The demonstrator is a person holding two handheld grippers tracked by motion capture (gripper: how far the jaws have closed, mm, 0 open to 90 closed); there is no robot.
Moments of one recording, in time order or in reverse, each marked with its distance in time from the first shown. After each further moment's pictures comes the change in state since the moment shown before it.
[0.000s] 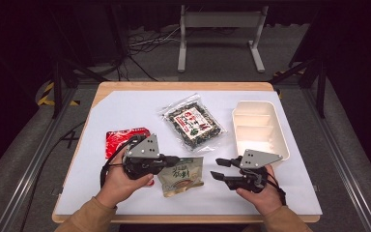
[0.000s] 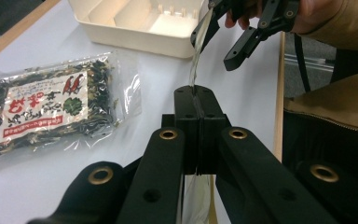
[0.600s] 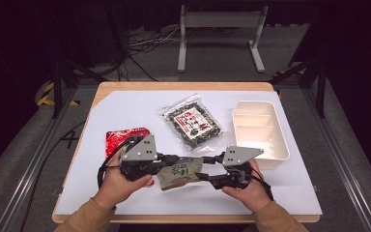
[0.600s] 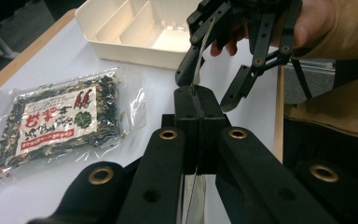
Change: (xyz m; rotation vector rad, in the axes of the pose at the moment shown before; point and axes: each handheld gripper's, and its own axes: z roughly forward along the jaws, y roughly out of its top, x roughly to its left) left arm -0.008 0.007 -0.012 -0.039 0.030 0.037; right arm 0.013 0.029 0.033 0.018 0.091 -0.078
